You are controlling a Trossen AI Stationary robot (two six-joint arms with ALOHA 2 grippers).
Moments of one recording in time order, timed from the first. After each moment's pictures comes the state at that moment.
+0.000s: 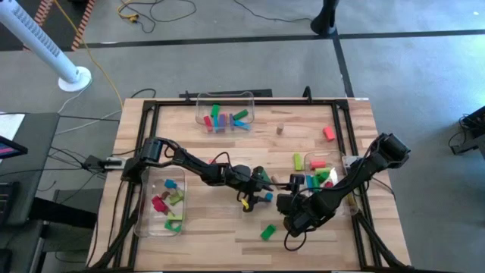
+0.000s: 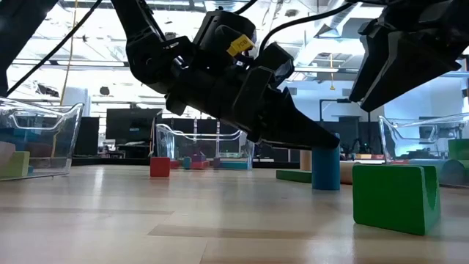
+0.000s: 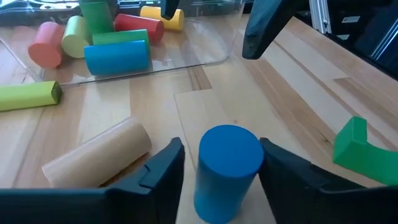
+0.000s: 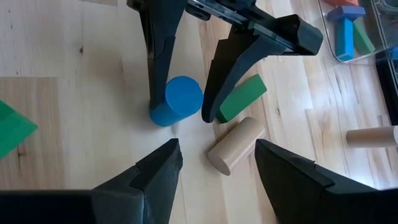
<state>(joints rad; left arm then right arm) -0.10 2.15 1.13 0.68 0.15 0.04 0.62 1.67 1.14 -0.83 0.70 0.57</state>
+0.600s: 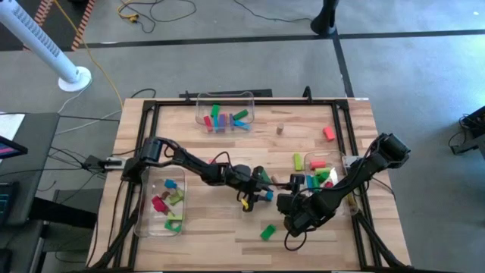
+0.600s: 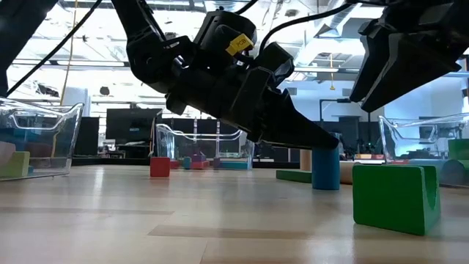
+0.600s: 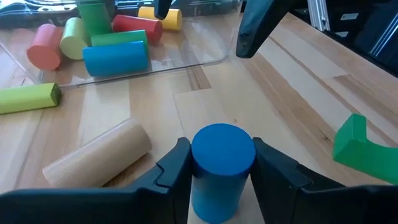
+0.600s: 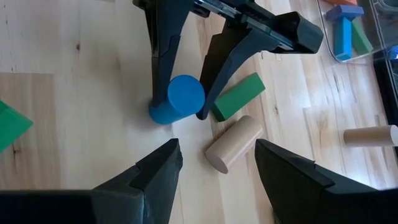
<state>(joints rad) -0.10 2.15 1.14 0.67 0.16 0.06 0.62 1.67 1.14 -0.84 0.70 0.57</state>
